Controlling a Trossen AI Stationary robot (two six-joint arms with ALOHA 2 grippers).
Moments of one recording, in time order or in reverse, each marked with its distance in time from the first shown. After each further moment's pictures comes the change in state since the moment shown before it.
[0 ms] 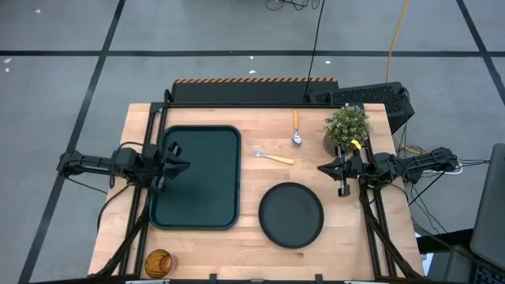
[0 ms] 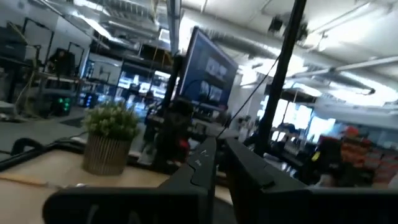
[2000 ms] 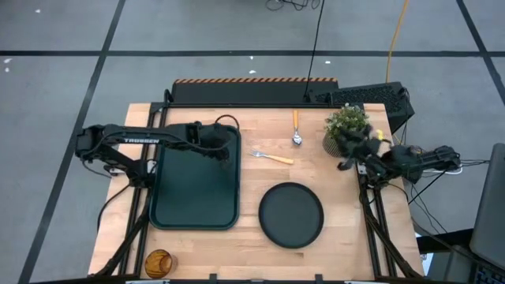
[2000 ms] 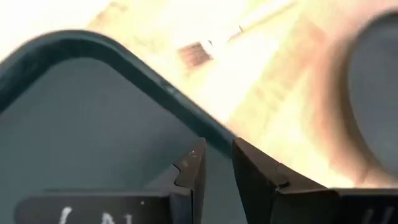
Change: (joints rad) left arm 0.310 1.340 0.983 -0.943 -0.007 -0.252; right arm -0.005 0.084 0.072 0.303 0.502 -0.186
